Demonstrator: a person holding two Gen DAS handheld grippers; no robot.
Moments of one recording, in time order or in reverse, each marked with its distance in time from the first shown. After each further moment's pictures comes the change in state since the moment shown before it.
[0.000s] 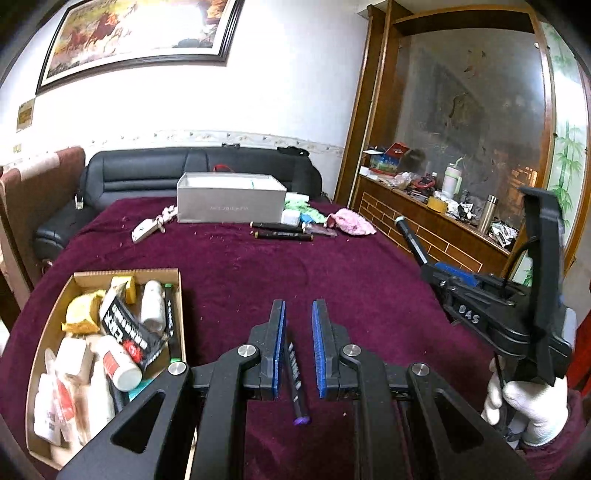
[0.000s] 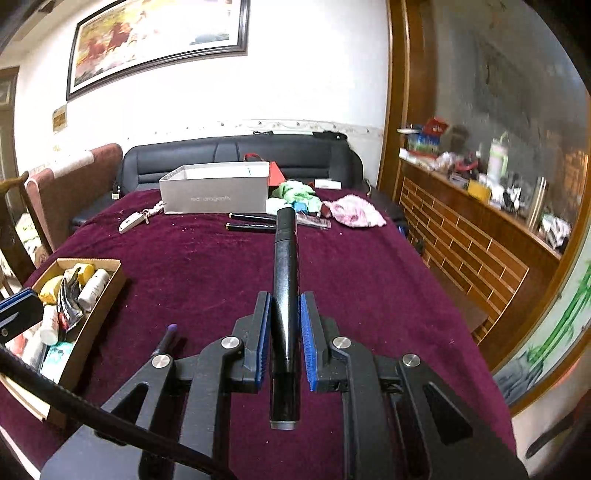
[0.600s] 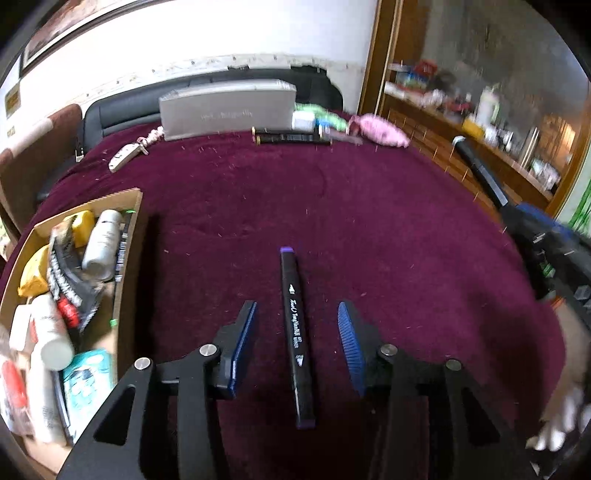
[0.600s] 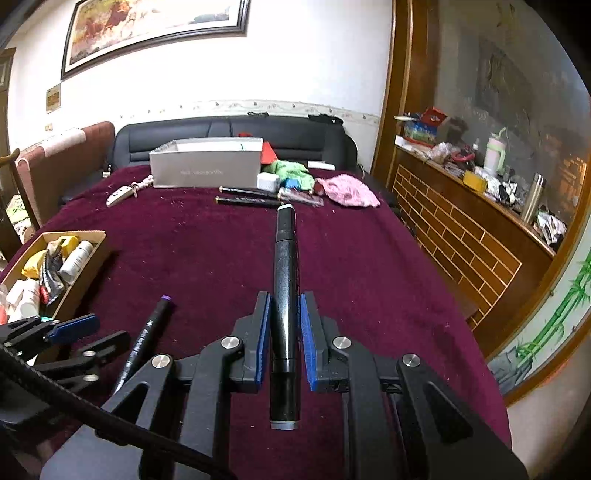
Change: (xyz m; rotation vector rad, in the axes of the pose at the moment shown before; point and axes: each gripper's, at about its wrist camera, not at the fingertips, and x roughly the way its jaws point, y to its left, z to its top) left arm 0.120 -0.023 -0.038 0.040 0.335 0.117; right arm 0.021 -0.009 -0.020 -0.005 0.090 -0.040
